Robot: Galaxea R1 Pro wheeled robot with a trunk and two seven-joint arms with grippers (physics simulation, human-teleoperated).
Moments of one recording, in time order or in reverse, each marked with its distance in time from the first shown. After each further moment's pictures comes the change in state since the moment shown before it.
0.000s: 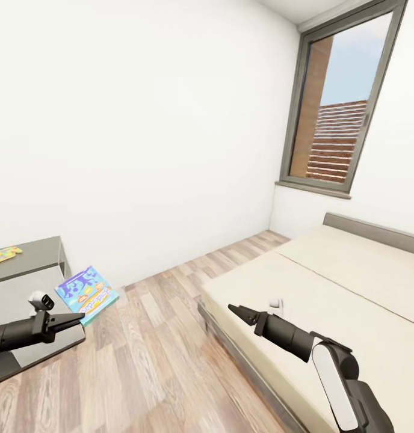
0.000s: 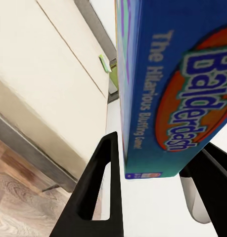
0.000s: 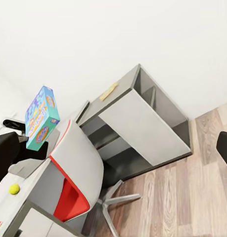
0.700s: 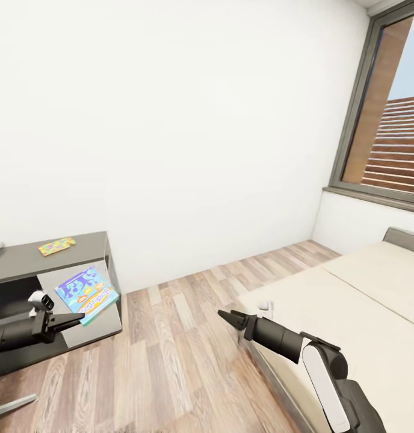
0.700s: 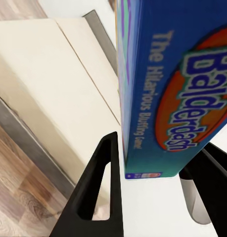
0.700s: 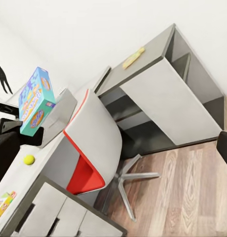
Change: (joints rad) left arm -0.001 0.000 0.000 0.004 -0.001 0.001 0.000; right arm -0.001 0.000 0.082 0.000 0.001 -0.001 -0.063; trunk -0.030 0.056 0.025
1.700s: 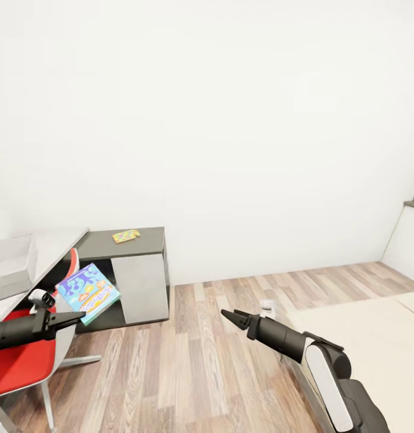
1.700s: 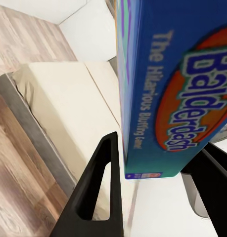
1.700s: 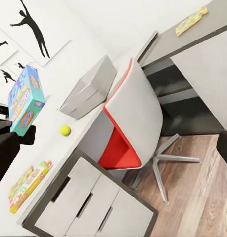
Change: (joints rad) left arm 0.004 0.001 -0.001 -0.050 0.002 -0.003 0.000; right arm -0.002 -0.013 -0.011 0.005 0.000 -0.006 0.003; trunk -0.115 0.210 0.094
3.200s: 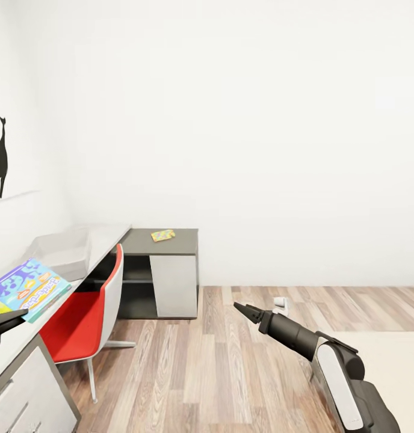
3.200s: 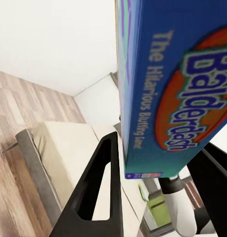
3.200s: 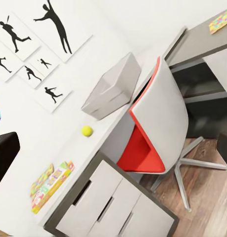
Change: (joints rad) left arm 0.170 0.183 0.129 0.003 0.301 -0.030 0.000; right arm 0.003 -0.006 -0.088 -0.005 -0.003 -0.013 0.010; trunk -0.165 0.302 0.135
